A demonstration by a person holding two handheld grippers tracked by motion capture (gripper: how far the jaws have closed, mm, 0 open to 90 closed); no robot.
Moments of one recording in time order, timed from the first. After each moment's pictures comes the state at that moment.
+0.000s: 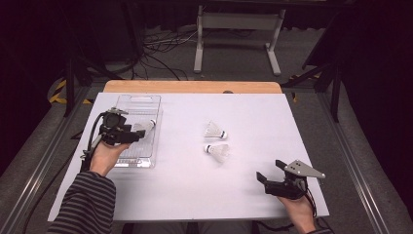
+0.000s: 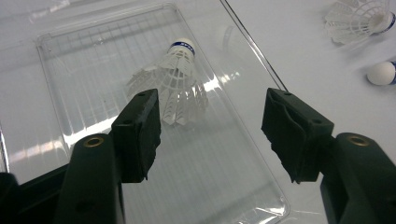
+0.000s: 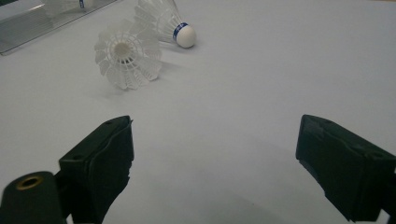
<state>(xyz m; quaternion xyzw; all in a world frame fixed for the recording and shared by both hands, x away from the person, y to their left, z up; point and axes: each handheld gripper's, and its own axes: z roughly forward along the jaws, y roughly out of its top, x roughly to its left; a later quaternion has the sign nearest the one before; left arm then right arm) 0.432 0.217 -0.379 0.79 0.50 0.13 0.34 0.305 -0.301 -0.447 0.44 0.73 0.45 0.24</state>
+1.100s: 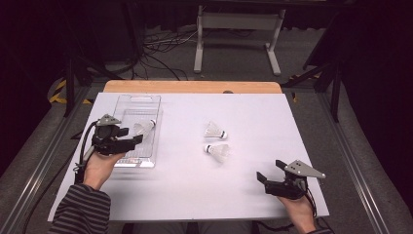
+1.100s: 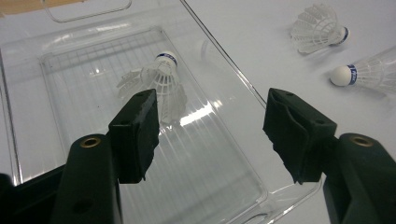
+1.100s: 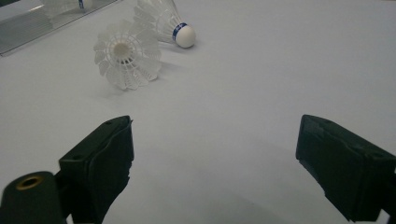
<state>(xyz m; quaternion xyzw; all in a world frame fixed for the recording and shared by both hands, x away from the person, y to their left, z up) 0.395 0.225 -0.375 0.77 0.47 0.15 0.40 0.305 -0.302 -0.447 0.45 0.73 0.46 0.24</state>
